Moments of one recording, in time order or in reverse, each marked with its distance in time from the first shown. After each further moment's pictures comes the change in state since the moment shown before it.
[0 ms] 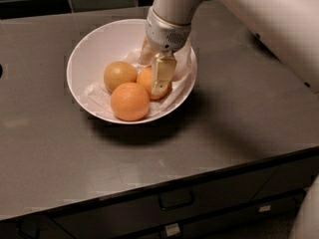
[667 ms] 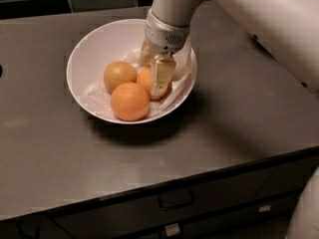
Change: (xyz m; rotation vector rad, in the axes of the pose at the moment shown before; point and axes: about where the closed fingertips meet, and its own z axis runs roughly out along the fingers) arm 0.000 0.000 0.005 -0.010 -0.001 -0.001
